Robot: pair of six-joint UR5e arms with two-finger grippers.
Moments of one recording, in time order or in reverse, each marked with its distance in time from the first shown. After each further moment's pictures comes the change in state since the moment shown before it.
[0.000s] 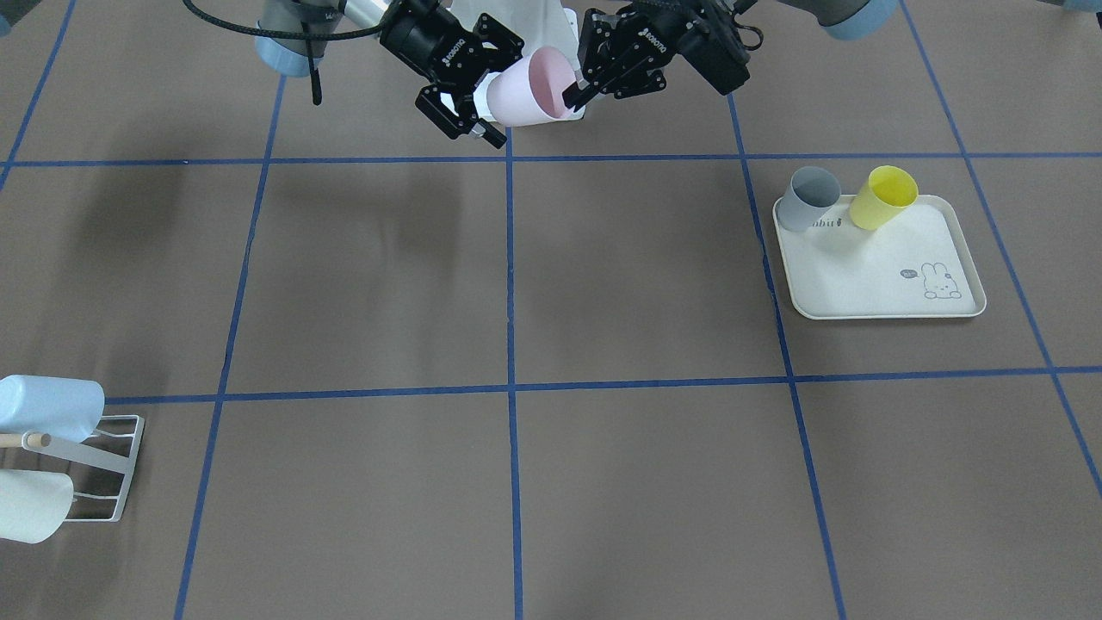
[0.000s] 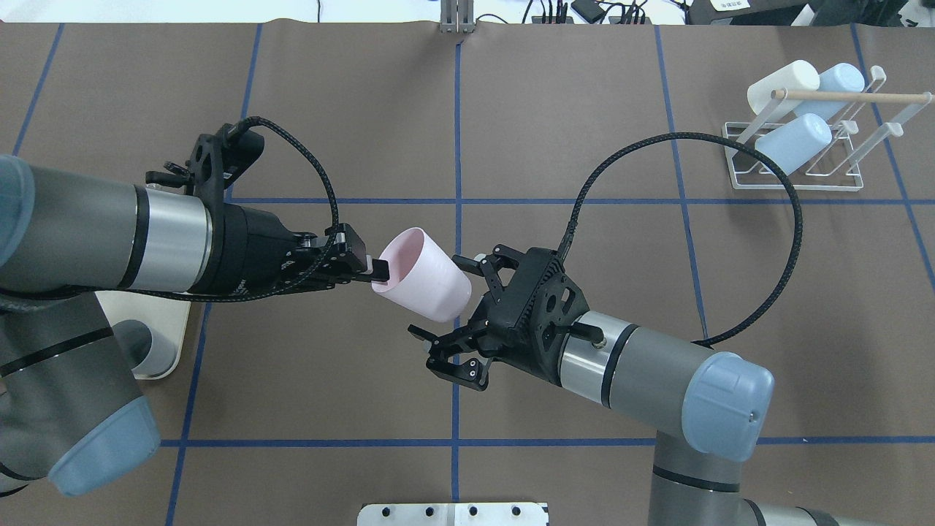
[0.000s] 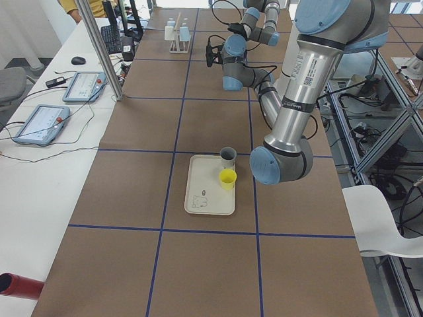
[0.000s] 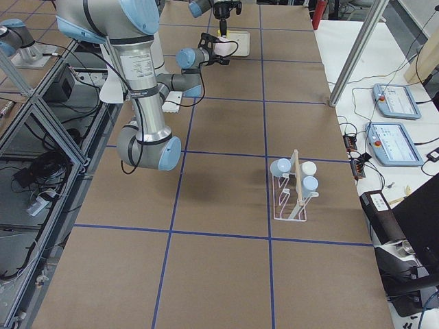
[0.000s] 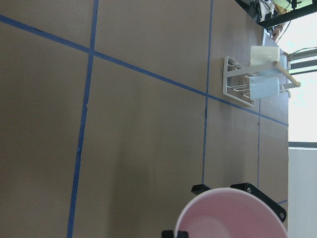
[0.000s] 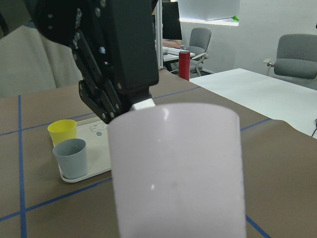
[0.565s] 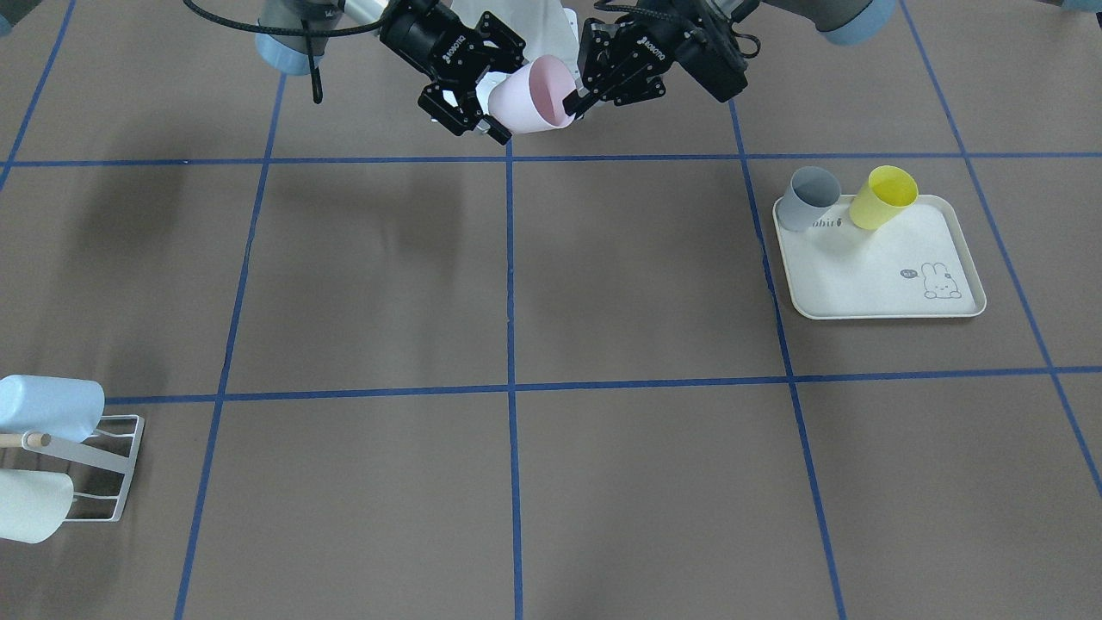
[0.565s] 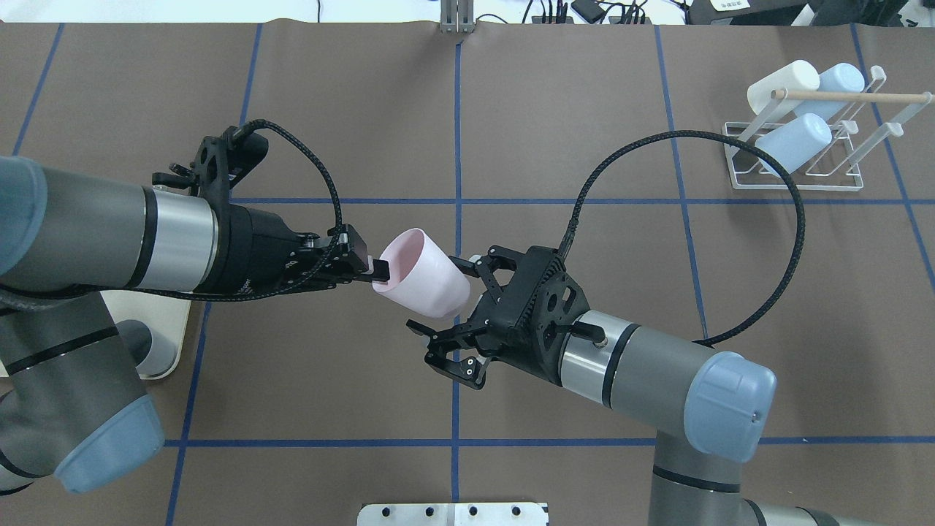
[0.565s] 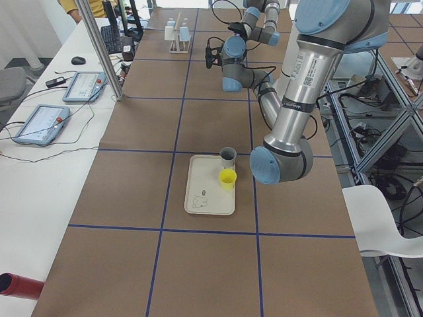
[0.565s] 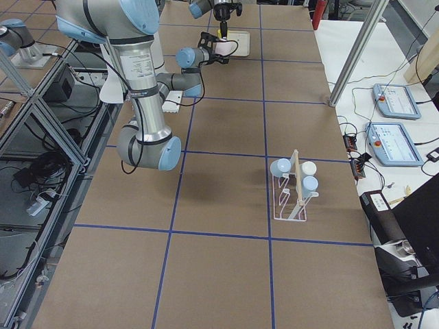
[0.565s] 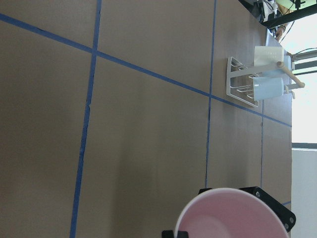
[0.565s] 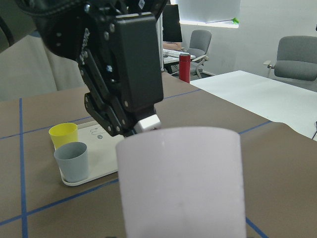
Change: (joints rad) left arm 0.001 0.000 0.011 0.000 0.002 0.003; right arm 0.001 0.002 0.005 0.001 0.000 0.001
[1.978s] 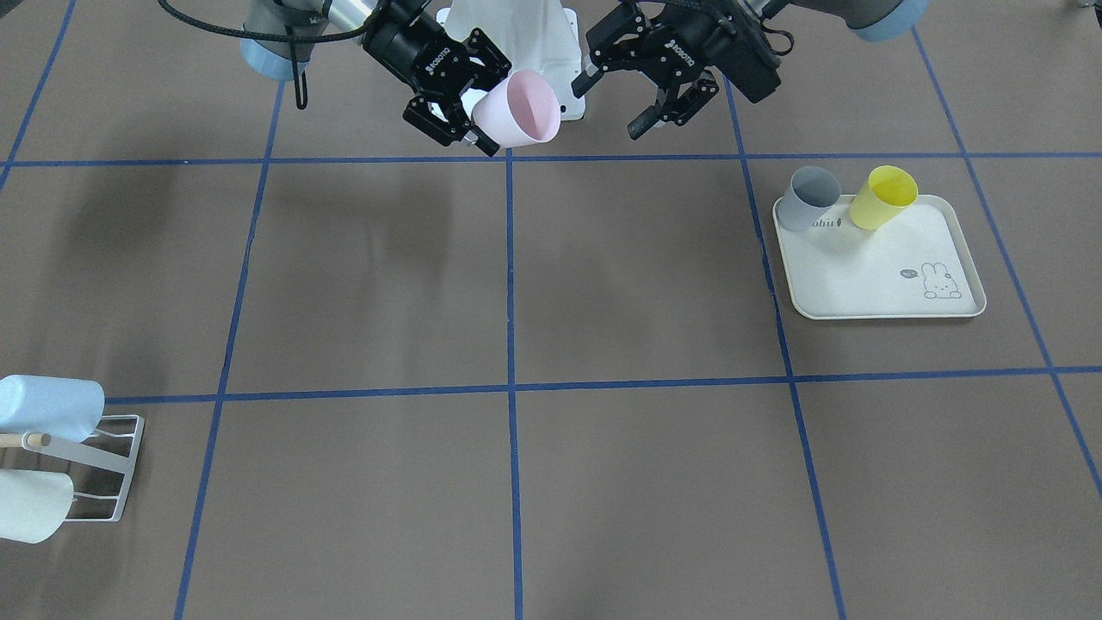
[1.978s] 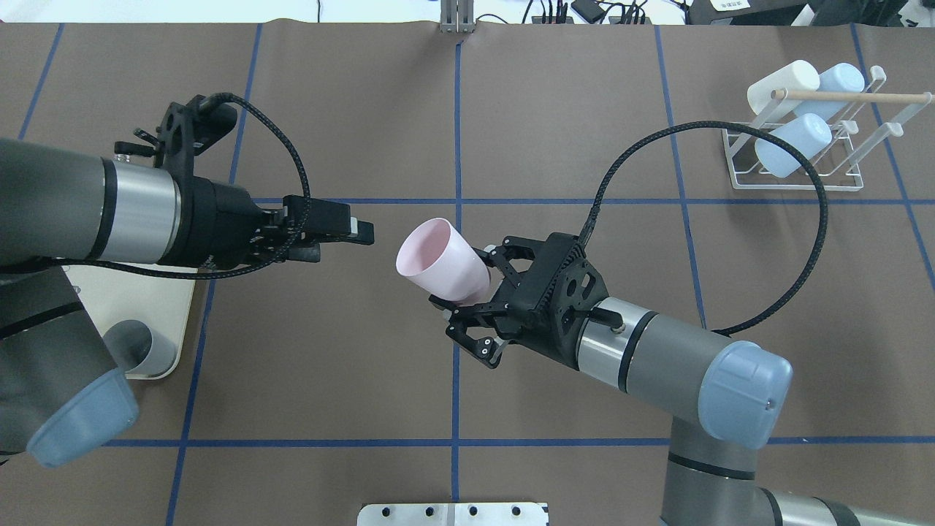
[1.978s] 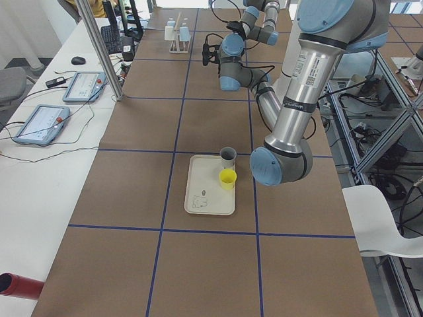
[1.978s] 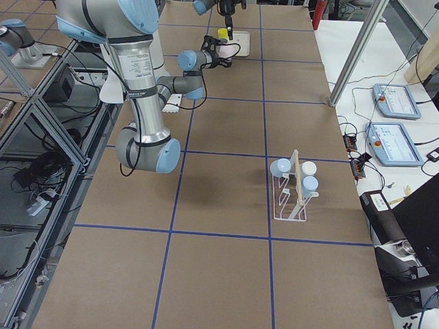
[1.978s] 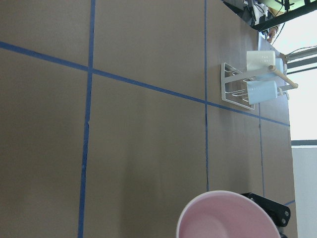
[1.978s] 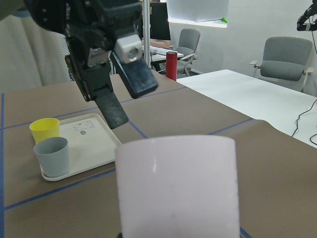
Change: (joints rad) left arm -0.084 0.056 -0.014 0.021 -0.026 0.199; right arm 0.043 -0.050 0.005 -0.015 -0.014 0.000
